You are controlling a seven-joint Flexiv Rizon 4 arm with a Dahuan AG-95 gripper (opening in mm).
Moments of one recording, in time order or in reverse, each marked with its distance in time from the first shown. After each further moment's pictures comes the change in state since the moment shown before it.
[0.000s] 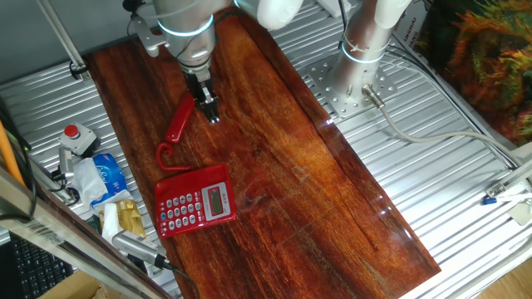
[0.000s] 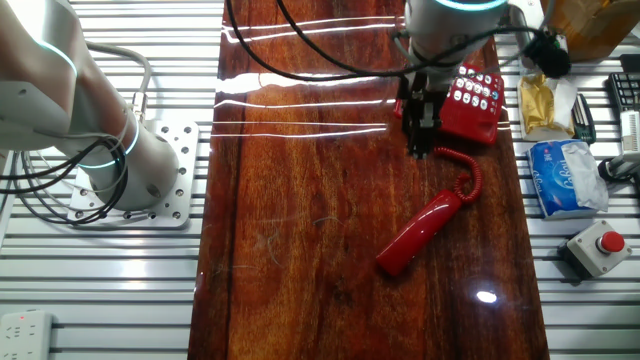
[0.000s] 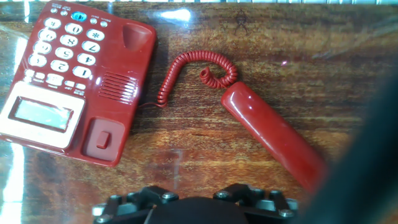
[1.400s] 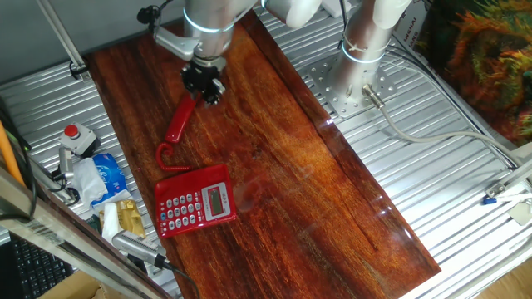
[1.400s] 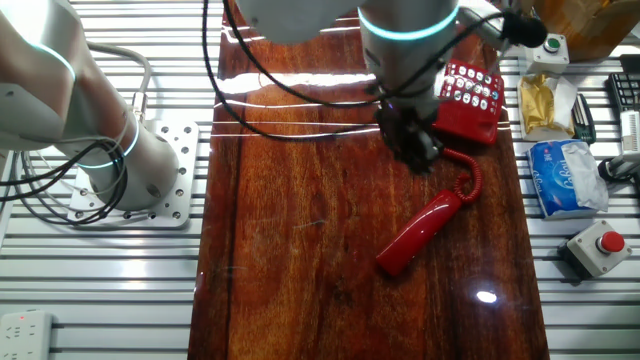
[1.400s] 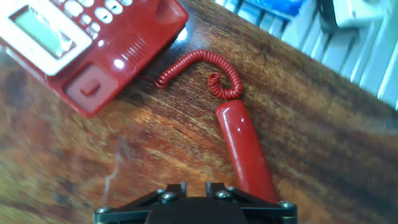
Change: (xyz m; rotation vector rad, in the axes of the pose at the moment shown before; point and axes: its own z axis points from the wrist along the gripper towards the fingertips) arm 0.001 -0.057 0.018 0.122 -0.124 -0.573
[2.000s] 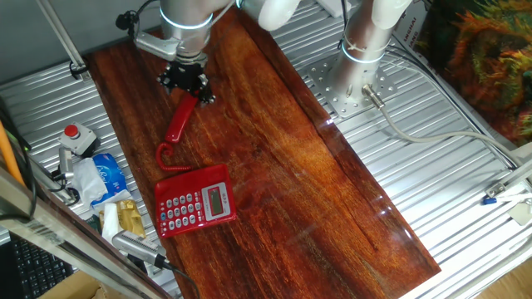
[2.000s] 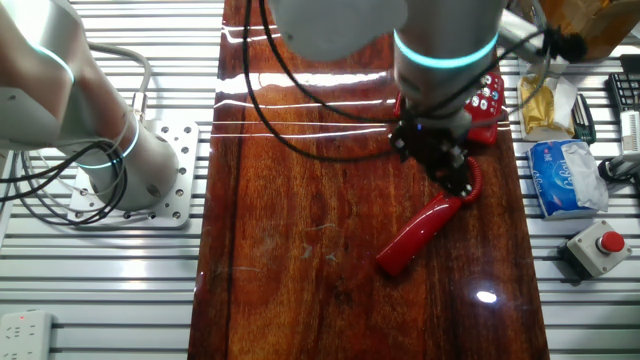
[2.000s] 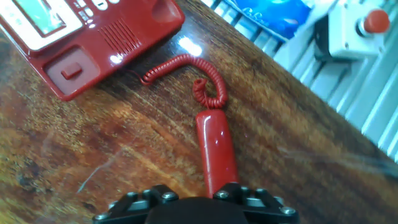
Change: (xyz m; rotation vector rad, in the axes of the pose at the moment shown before) arm -0.007 -0.027 0.023 -0.041 -0.006 -0.157
